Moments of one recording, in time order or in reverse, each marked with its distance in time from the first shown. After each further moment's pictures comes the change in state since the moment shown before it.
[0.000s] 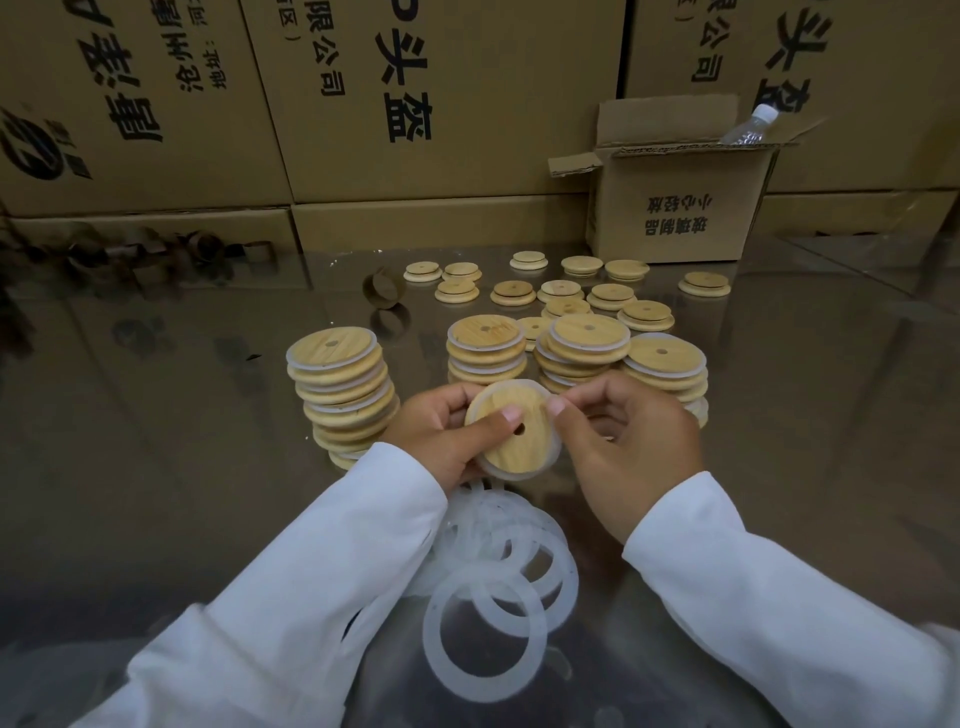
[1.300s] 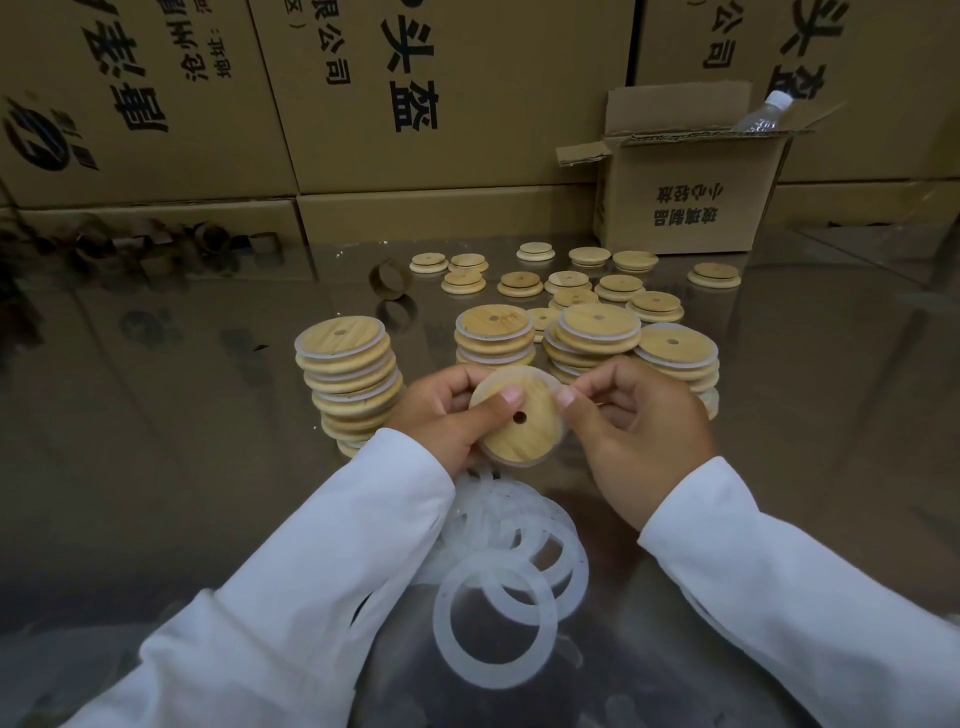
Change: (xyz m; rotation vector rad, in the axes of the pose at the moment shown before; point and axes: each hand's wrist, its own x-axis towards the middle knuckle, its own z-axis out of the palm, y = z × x) left_hand 0.000 0.001 -0.003 0.004 0.008 0.054; right_hand 0.001 -0.005 -0.002 0.032 -0.060 0.057
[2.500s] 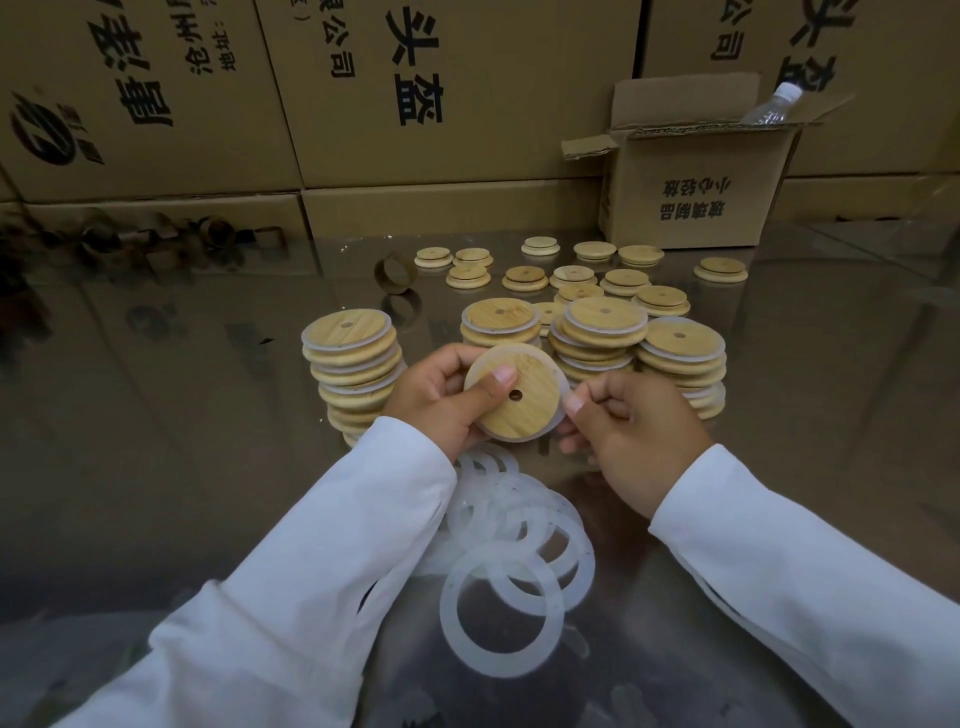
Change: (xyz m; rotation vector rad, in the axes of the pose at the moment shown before) left_hand -0.003 0.009 0.001 -0.027 0.061 0.051; right_hand 0.005 0.002 0.001 -0.025 -0.194 0.179
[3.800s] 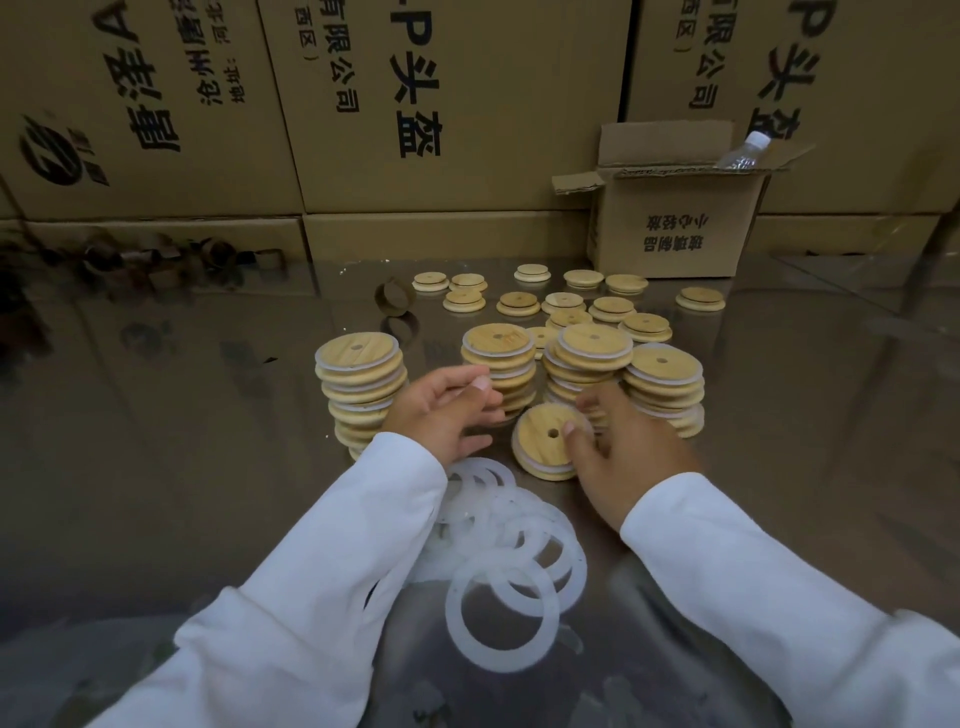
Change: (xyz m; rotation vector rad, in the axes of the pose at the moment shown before) left_hand -0.002 0.009 -0.001 0.055 0.113 -0.092; right_hand 0.005 0.023 -0.006 -0.607 0.106 -0.089
